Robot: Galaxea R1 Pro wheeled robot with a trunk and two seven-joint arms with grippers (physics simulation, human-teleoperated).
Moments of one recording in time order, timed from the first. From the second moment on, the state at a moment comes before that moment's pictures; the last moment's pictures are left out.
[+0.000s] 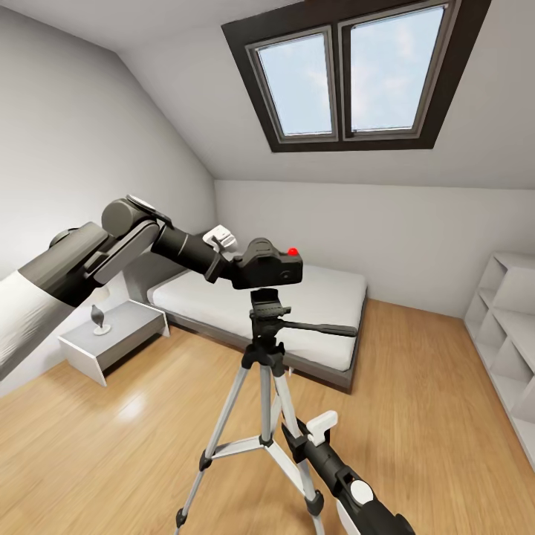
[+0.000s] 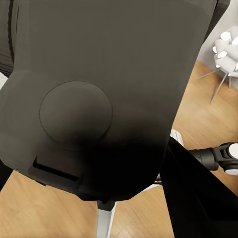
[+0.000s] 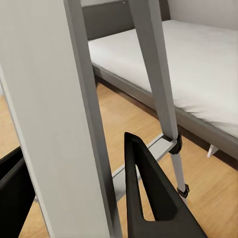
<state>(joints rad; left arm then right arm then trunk) -1.47 0.37 -0.87 -1.20 0.62 1.04 -0.89 -0.40 0.06 0.25 -0.61 -0.03 -0.41 0.25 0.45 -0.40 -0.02</state>
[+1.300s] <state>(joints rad) -1.47 0.37 -0.94 -1.20 0.62 1.04 -0.89 -0.40 0.06 0.25 -0.60 -0.03 -0.41 0.25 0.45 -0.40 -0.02</state>
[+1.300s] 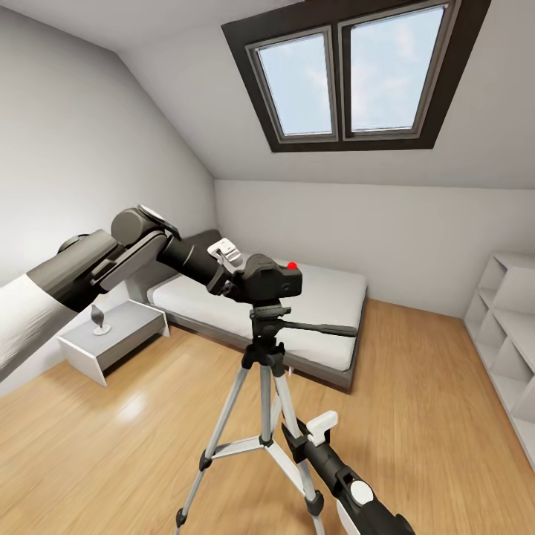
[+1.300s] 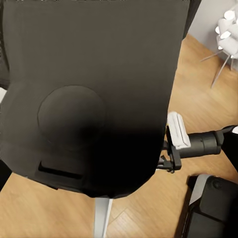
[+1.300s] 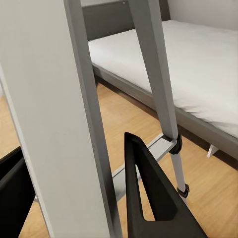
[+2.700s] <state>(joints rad) -1.48 0.47 -0.93 -1.28 0.62 1.04 -0.90 -0.40 0.06 0.25 -0.60 -0.04 -0.41 0.25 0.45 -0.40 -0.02</state>
